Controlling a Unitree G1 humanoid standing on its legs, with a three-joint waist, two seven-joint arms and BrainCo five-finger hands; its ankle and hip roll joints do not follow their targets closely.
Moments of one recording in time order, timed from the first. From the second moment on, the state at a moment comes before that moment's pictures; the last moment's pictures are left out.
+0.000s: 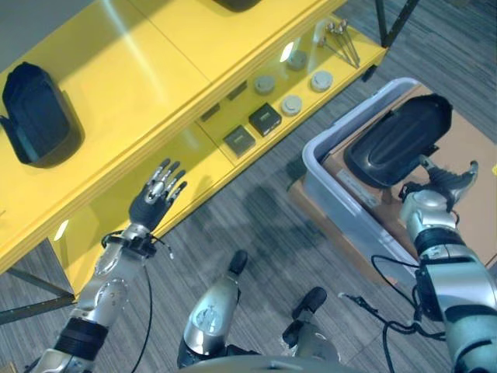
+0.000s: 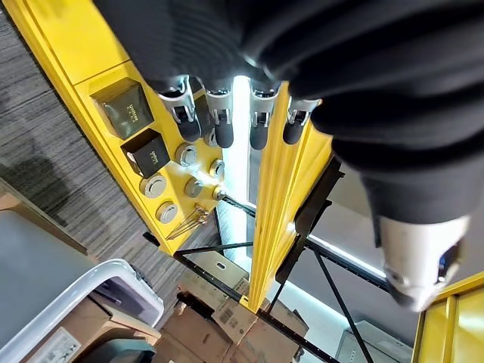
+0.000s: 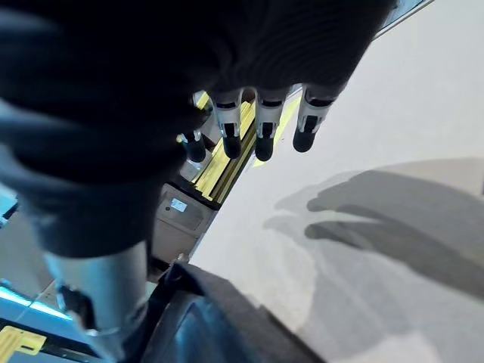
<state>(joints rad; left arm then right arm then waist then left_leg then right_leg) -0.05 0.52 -0.18 -0.02 -1.03 -0.15 -0.22 -0.80 -0.68 0.09 1.09 0.46 -0.06 -0.72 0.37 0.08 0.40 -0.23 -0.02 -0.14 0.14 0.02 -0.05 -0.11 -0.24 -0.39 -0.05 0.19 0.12</state>
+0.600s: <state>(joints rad) -0.07 0.52 -0.18 0.02 -1.04 -0.19 -0.23 -0.88 -0.68 0.23 1.20 0.38 0.05 -0.70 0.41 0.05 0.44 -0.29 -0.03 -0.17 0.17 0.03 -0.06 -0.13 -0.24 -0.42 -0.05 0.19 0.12</state>
